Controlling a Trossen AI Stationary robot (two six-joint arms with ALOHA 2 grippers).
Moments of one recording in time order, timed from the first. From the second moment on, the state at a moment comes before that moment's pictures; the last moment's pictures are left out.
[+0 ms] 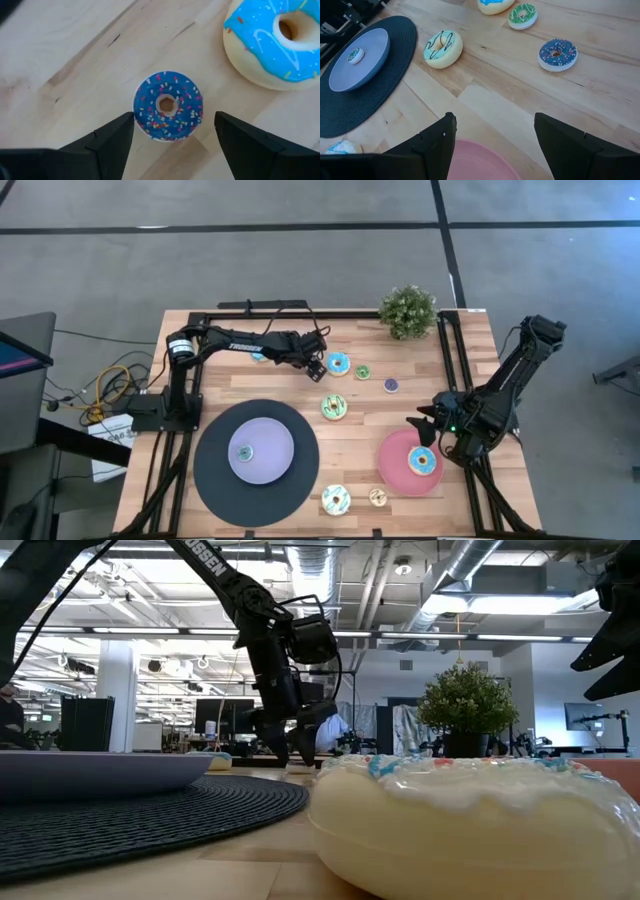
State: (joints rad) left arm 0.34 1.98 1.29 -0.43 -0.21 -0.43; right arm 0.95 0.98 0.53 -0.94 0.86 1.82
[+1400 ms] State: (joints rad) left arm 0.34 2.04 1.29 -0.35 -0.22 -0.46; right arm 0.95 0.98 0.53 -0.88 0.86 1.74
